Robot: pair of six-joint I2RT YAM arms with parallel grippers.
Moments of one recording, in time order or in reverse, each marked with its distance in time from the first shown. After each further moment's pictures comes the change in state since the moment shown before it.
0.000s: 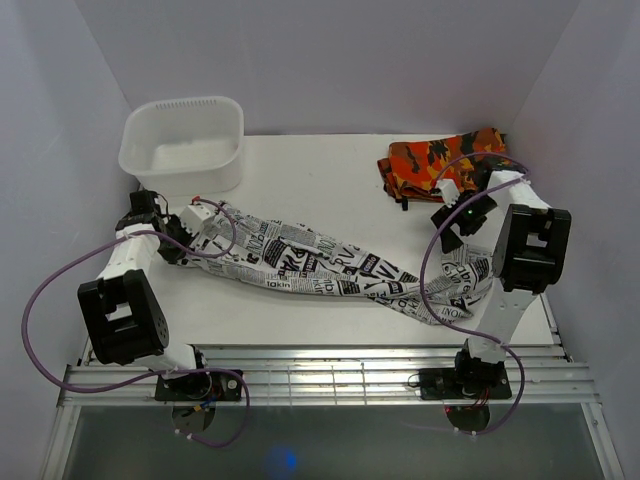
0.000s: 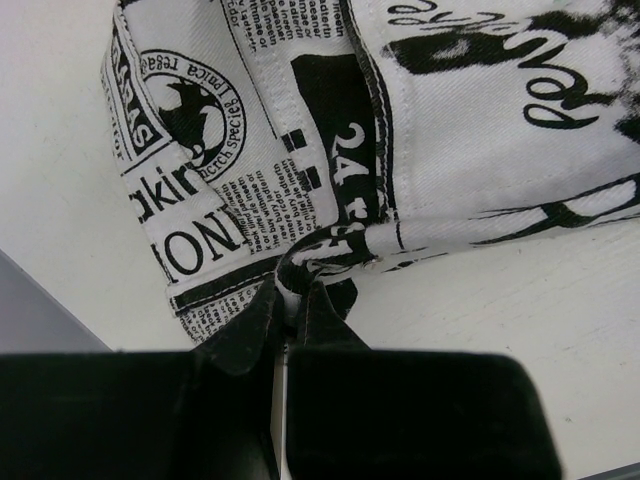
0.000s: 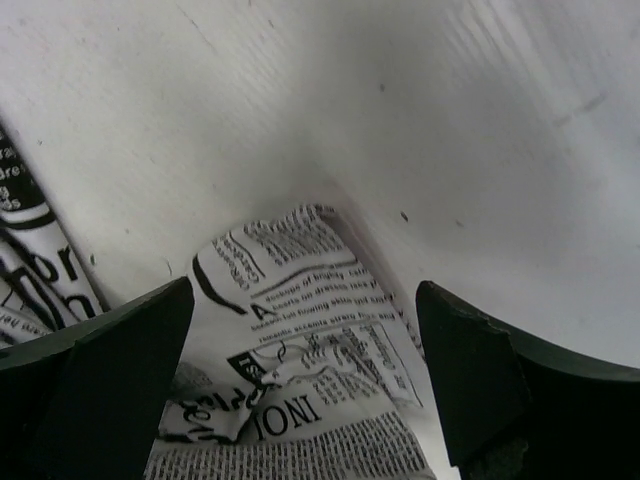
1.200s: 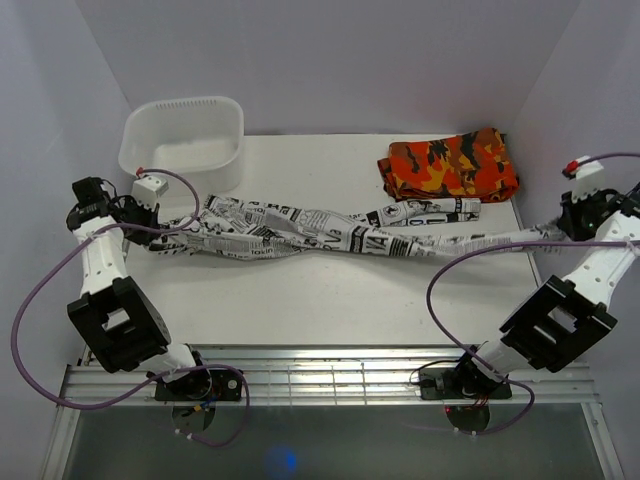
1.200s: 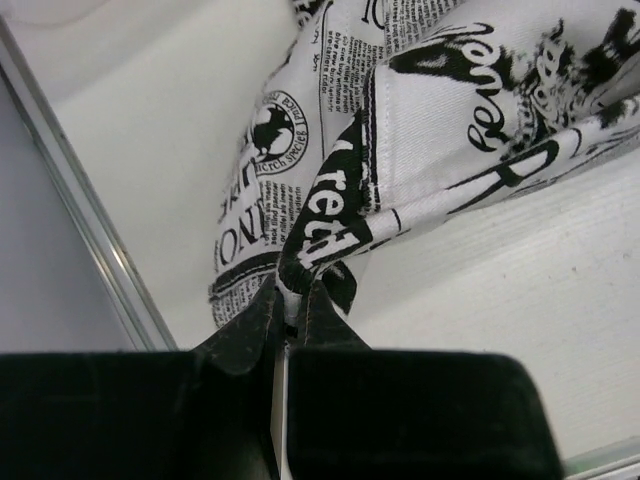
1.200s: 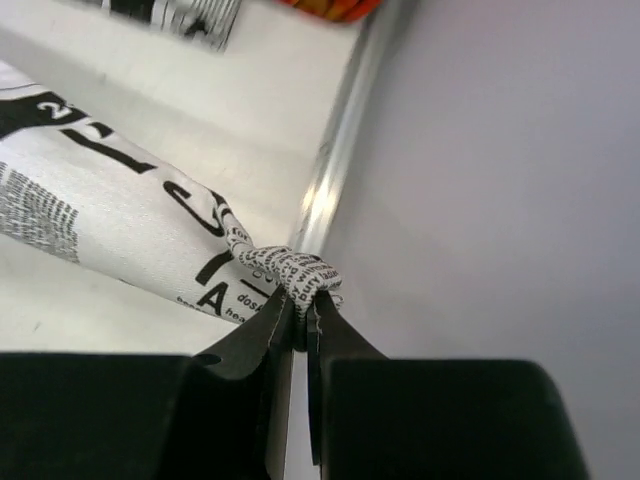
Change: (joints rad) left arm 0.223 -0.013 0.259 -0.127 0.251 -0.173; right arm -0.580 -0.502 0.028 0.111 -0.243 -0.040
